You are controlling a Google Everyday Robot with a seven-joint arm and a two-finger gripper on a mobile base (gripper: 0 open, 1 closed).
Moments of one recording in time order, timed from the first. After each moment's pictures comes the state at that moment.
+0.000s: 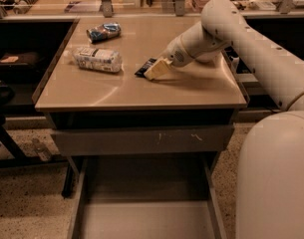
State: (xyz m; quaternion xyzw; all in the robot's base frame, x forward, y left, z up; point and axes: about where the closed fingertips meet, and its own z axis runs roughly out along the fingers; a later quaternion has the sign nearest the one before) arm 0.738 -0.027 0.811 -0.51 0.77 0.23 0.32
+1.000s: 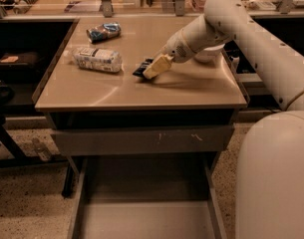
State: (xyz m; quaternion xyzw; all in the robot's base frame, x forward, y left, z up) arm 0.725 -0.019 0.836 -0.53 0.74 0.26 0.32
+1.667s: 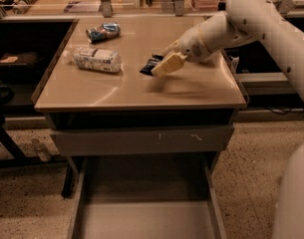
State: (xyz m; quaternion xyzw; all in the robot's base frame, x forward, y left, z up) arm 0.687 -0.043 0.869 -0.53 0.72 0.27 0.35
